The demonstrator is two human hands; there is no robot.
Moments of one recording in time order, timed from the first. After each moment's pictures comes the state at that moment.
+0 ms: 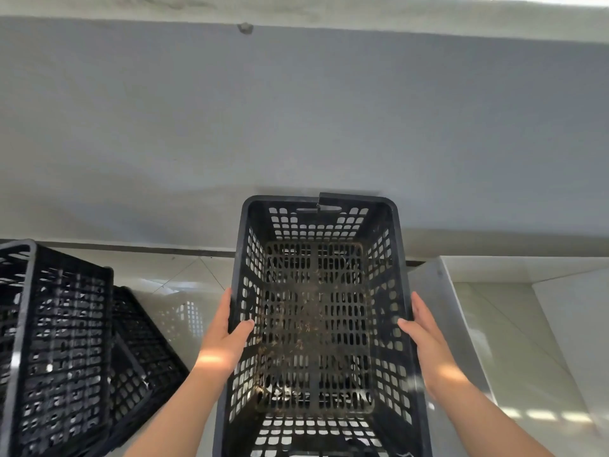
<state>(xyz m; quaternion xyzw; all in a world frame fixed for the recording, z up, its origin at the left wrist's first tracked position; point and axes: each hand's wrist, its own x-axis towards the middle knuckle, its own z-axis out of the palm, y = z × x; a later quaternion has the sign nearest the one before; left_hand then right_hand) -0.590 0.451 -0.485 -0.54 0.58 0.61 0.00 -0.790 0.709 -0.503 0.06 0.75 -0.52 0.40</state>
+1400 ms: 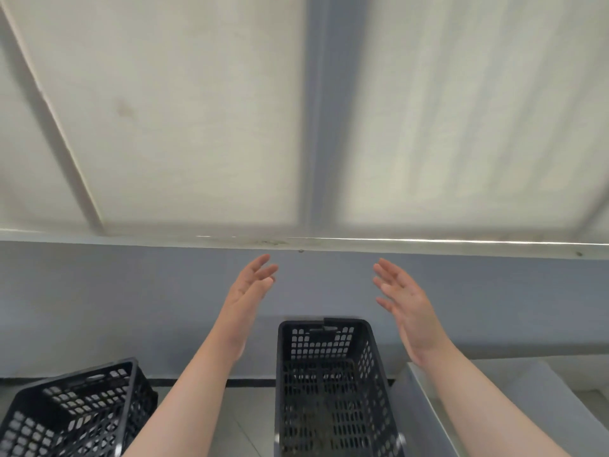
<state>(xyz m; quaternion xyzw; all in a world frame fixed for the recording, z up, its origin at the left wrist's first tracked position) -0.511 0.413 -0.069 -0.21 0.65 0.69 -0.22 -0.675 0.634 -0.074 -0.19 0.66 -0.70 0.20</state>
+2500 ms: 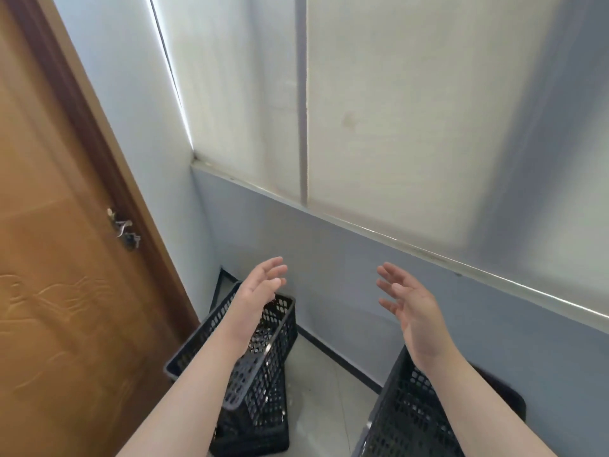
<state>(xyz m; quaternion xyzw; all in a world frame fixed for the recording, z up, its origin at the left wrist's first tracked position) -0.308 0.467 -0.032 -0.43 0.61 0.53 -0.40 -0.574 0.539 -0.065 -0.37 0.51 -0.65 0.43</state>
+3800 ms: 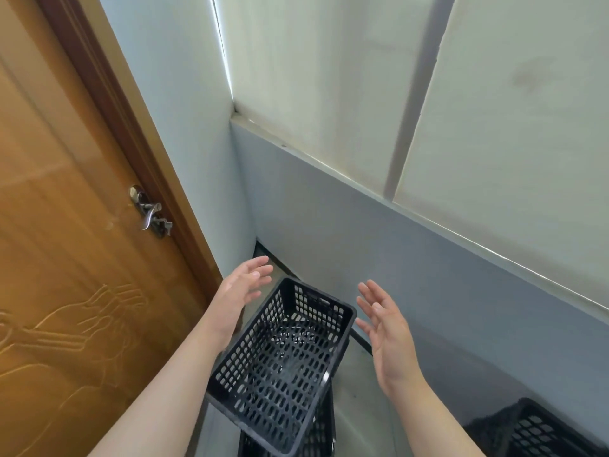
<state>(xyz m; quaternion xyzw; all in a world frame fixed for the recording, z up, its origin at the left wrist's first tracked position) -0.129 0.183 -0.119 -0.52 0.56 0.52 -0.39 -0.377 0.260 -0.156 -0.30 0.52 -0.60 0.53</state>
